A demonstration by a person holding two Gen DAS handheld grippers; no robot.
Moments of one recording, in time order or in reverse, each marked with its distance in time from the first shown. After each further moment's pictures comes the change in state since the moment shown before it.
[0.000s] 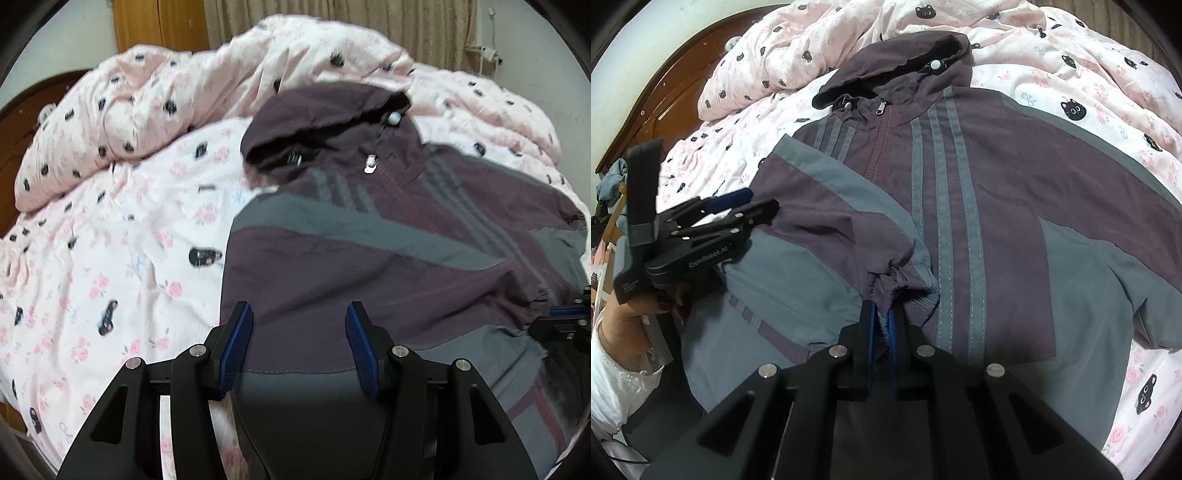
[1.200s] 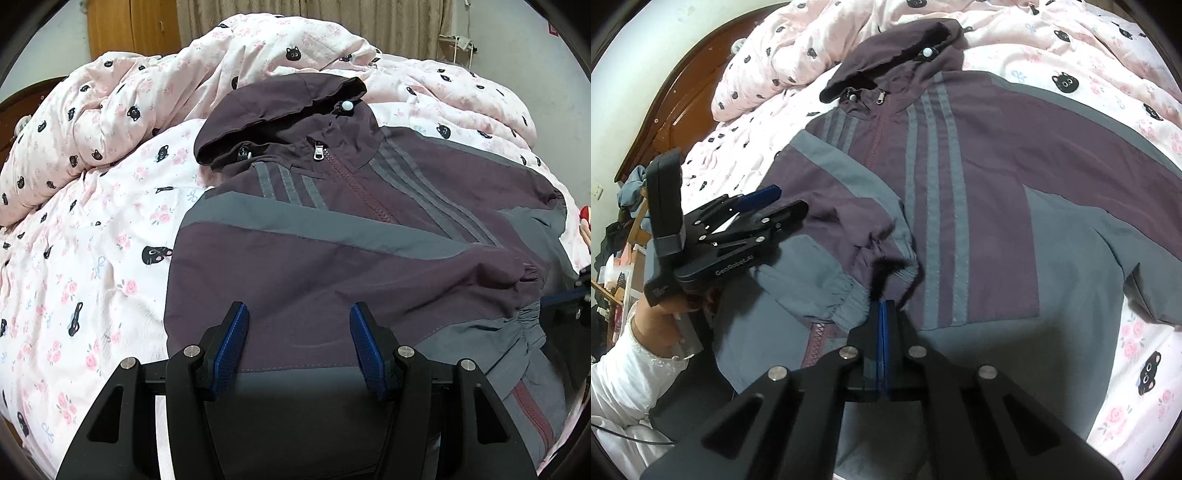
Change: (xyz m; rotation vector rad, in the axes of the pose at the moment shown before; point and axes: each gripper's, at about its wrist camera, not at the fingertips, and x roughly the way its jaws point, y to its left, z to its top) left arm 0.005 -0.025 -0.005 0.050 0.026 -0.075; right arm -0.023 -0.020 -0.010 0.040 0.059 0.116
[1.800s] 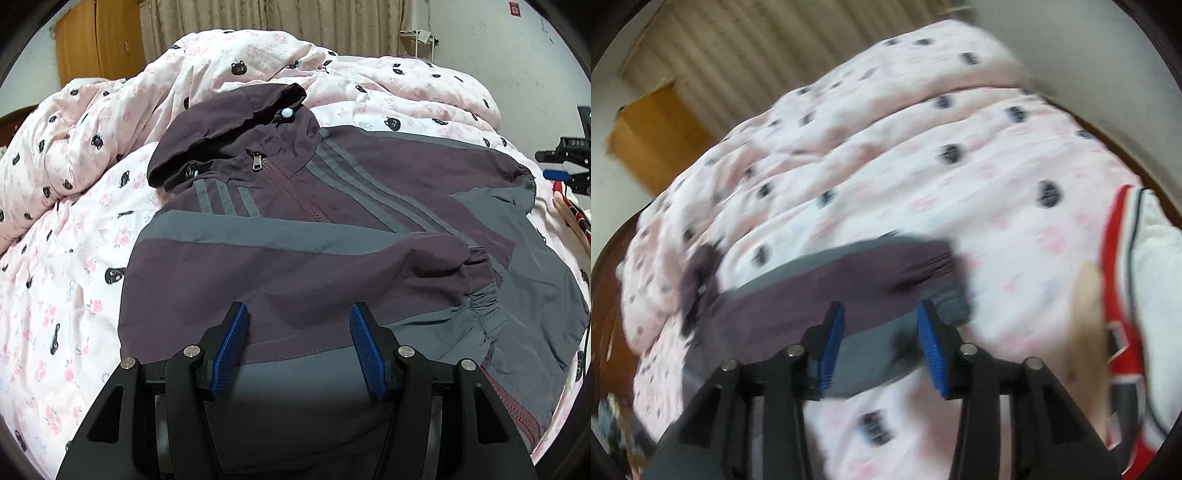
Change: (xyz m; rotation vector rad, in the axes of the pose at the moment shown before) left arm -0.003 -0.032 -0.002 0.100 -0.017 -0.066; right arm -0.162 -0.220 -0.040 0.690 -0.489 -0.315
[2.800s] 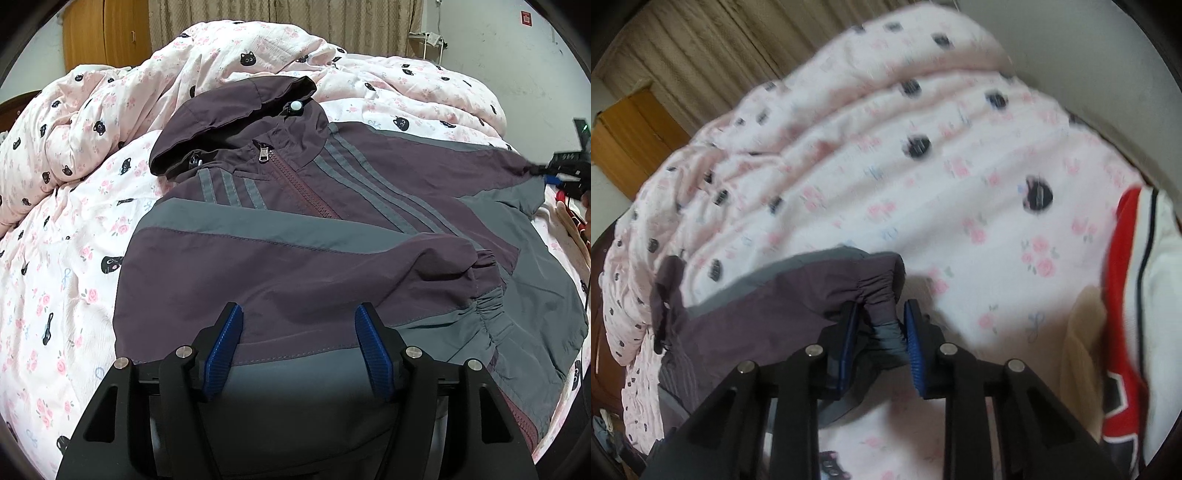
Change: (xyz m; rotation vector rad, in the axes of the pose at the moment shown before) left arm 0.004 0.005 0.001 -0.036 0.016 -0.008; right arm 0.030 -0.018 0.013 0.006 -0.001 -0.051
